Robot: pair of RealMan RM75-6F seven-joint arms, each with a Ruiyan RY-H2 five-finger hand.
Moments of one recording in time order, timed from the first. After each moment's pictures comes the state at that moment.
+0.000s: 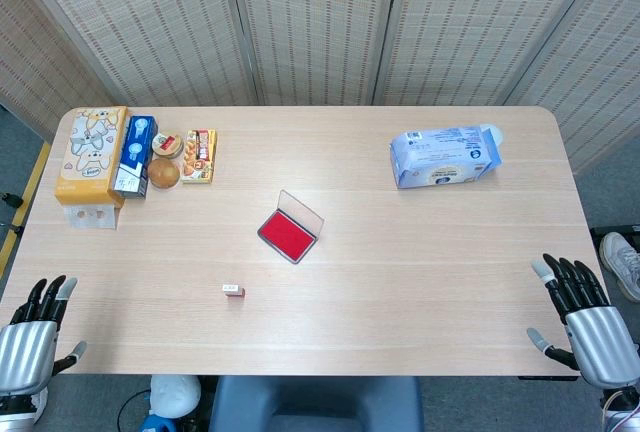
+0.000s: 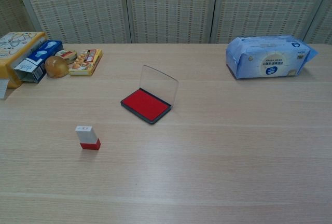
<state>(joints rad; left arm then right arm) 0.02 -1.20 0.00 -1.68 1.52 1.55 0.37 -0.01 -1.07 -0.04 -1.63 -1.73 1.62 0.00</state>
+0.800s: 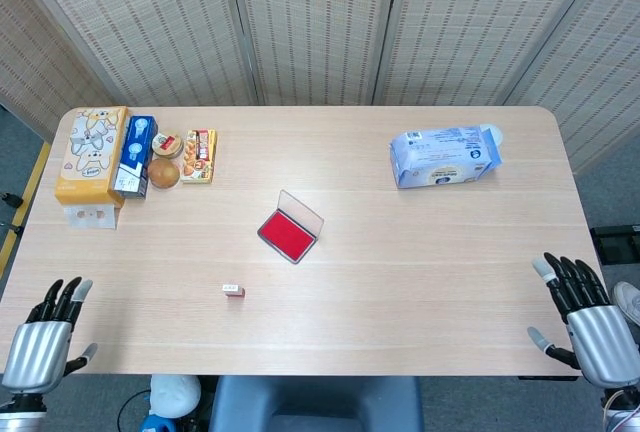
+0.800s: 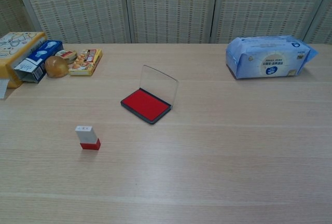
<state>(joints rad) -0.01 -1.20 0.03 -1.67 1.55 1.50 0.37 -0.01 -1.07 -0.03 -1.63 -1.73 1.61 0.00</state>
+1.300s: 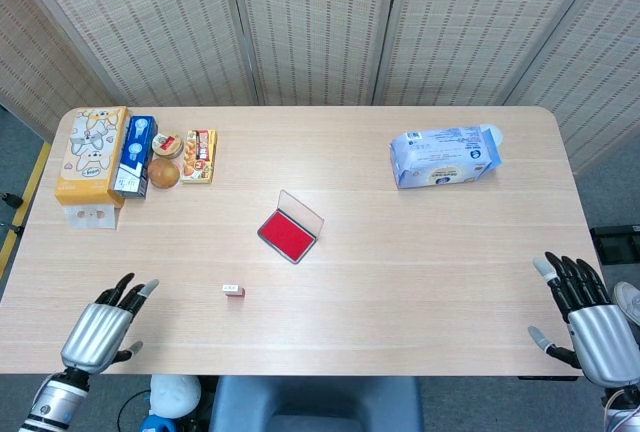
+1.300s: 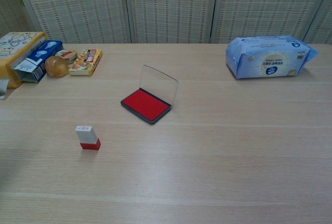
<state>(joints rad) -0.19 -1.16 0.03 -1.78 1.58 1.24 0.42 -0.01 -1.07 -0.03 -1.63 -1.73 1.63 0.02</state>
